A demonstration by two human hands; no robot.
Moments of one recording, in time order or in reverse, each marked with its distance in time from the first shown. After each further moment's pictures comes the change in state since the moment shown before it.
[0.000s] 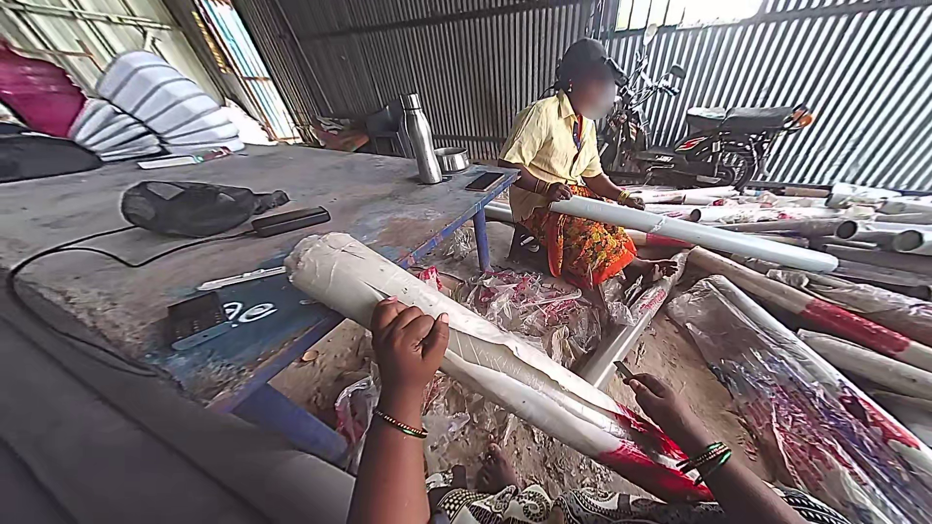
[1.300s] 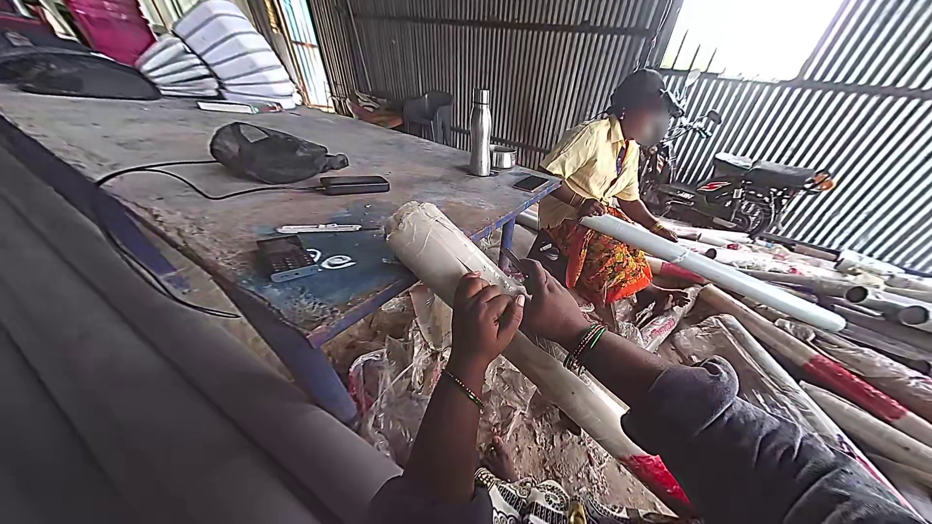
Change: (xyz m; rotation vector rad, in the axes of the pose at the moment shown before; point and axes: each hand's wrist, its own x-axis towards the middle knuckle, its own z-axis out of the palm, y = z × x) left_hand -0.003 -0.002 -0.006 -0.115 0.050 -0.023; right_hand 0.011 -0.276 0.160 -0.552 -0.112 -0.678
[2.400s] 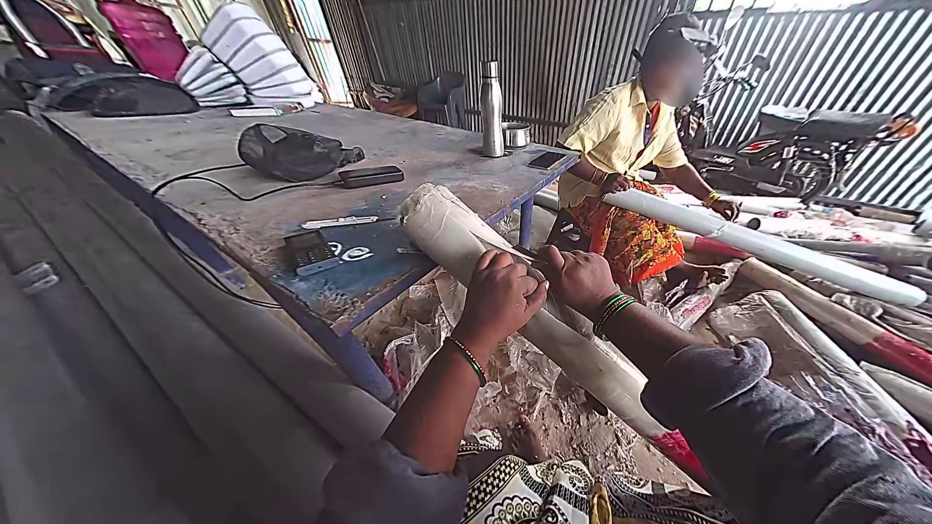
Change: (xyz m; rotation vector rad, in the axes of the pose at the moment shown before) left_hand 0.028 0.002 -0.015 0.178 -0.457 0.123; right_hand 0.017 0.049 0.017 -0.469 0.489 -0.492
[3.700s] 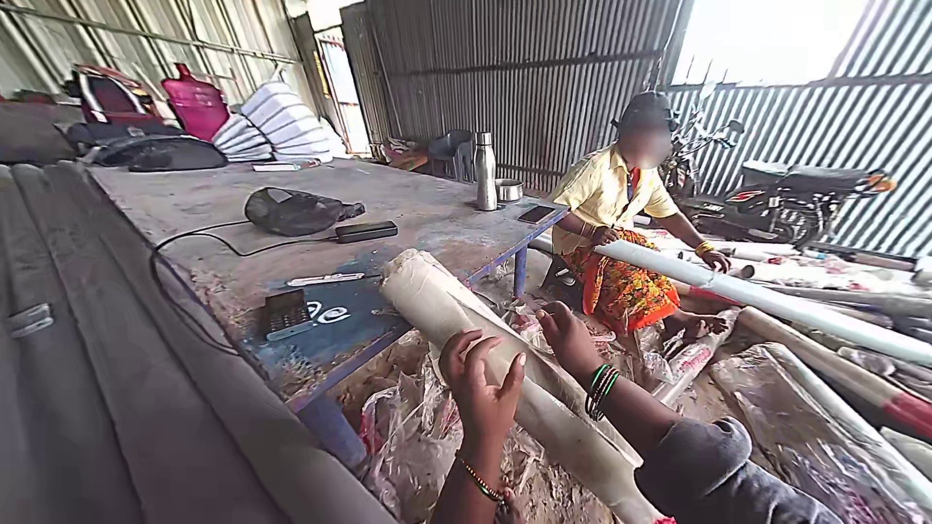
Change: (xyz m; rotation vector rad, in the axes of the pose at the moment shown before) left_hand -0.013 0.049 0.046 -0.210 0.617 -0.481; right_hand 0.001 0.030 -0.015 0.757 -0.326 0.699
